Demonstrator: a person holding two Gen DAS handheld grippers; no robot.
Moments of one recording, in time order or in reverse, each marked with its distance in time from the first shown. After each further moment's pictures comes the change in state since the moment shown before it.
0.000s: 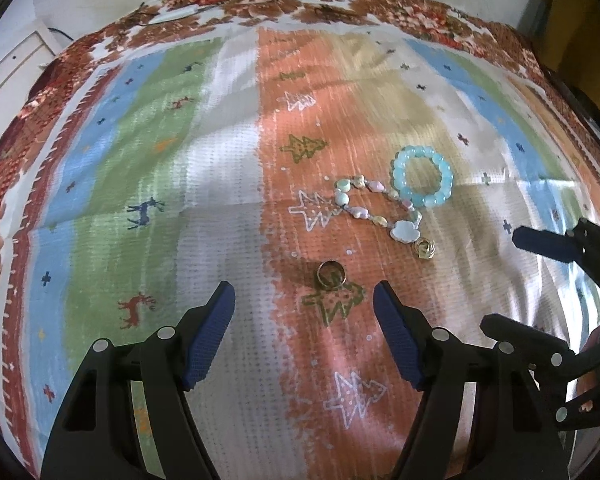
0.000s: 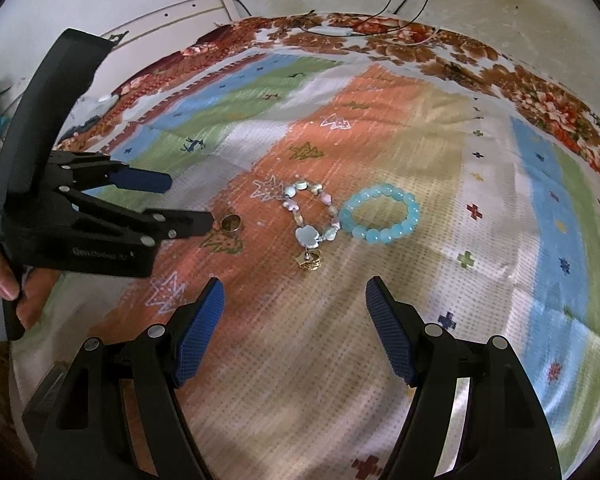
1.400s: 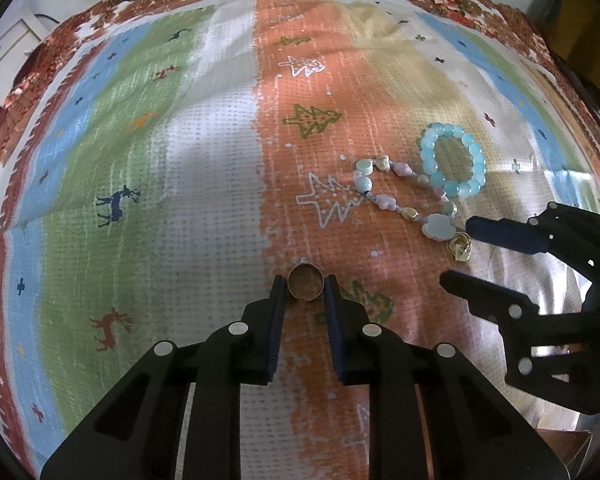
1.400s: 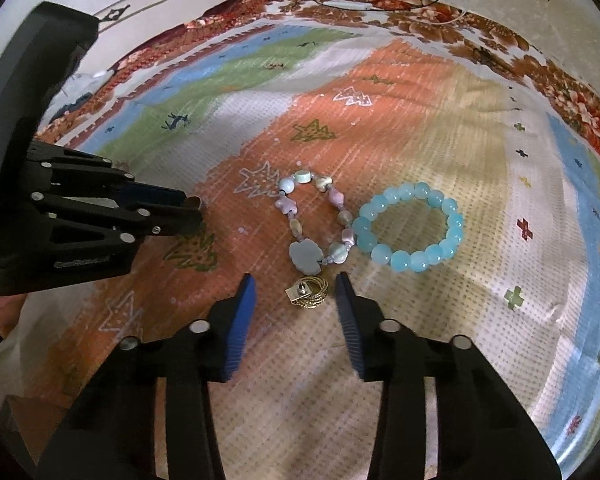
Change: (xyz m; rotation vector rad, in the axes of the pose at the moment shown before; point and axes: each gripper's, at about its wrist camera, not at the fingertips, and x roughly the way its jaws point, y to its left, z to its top) left arm 0.038 0.012 0.010 -0.007 0.085 -0.009; right arm 0.060 -0.004 0.016 -0.042 0.085 0.025
